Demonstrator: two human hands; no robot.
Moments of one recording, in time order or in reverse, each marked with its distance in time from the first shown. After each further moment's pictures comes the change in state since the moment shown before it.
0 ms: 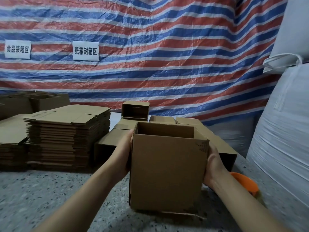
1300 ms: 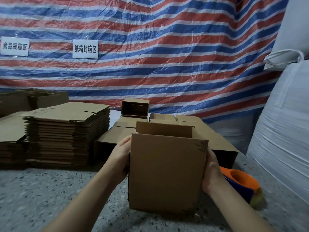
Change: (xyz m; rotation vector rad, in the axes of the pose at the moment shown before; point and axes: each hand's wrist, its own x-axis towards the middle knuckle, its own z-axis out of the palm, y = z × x) left_hand -0.017 -0.008 -0.010 -0.042 -0.092 0.082; right_hand -0.009 0.018 0.001 0.031 -0.005 -0.036
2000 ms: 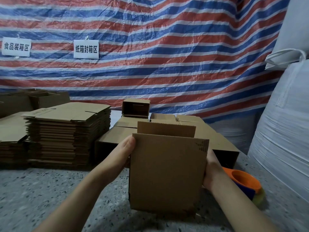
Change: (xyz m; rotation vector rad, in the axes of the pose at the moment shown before) left_hand -0.008 0.006 -0.015 0.332 -0.187 0.088; right_hand 0.006 -0.009 0.004 -0.130 0.109 0.211
